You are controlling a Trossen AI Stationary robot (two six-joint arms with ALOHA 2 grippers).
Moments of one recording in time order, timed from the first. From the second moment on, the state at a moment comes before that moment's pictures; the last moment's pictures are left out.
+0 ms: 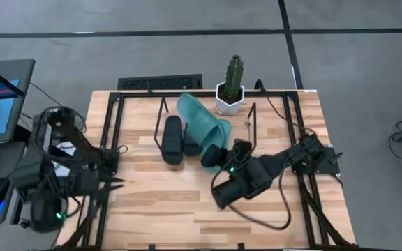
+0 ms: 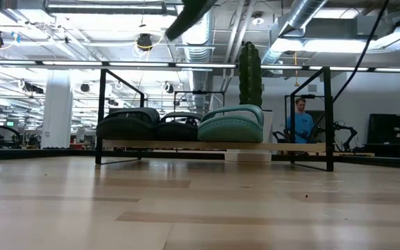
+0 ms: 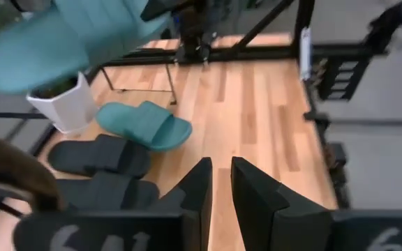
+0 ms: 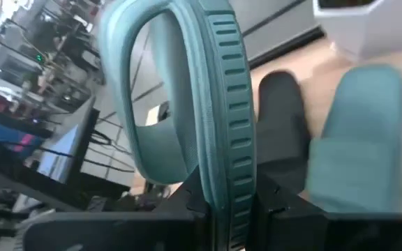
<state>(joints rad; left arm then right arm) -1.26 1.34 1.61 -1.56 -1.07 -1.18 0.49 2.02 2.24 -1.57 1.08 2.15</state>
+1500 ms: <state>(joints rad) -1.11 1.05 1.39 -1.53 -1.10 -1.00 0.42 1.60 1.59 -1.57 0.68 2.17</state>
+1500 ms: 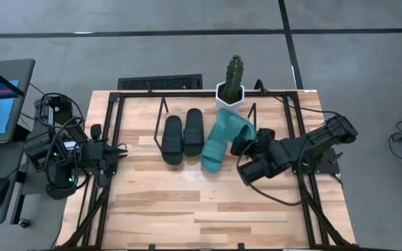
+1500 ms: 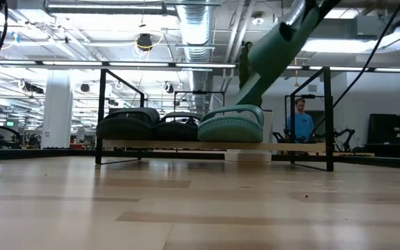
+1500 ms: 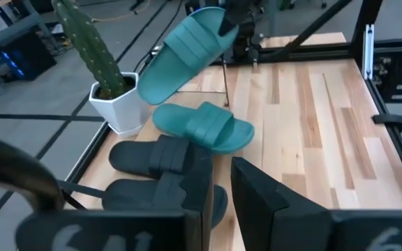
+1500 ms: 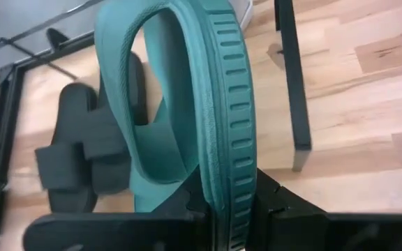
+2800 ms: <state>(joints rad) -1.11 1.05 1.40 -1.53 -1.05 -0.97 0.34 1.79 1.59 -1.53 0.36 2.14</state>
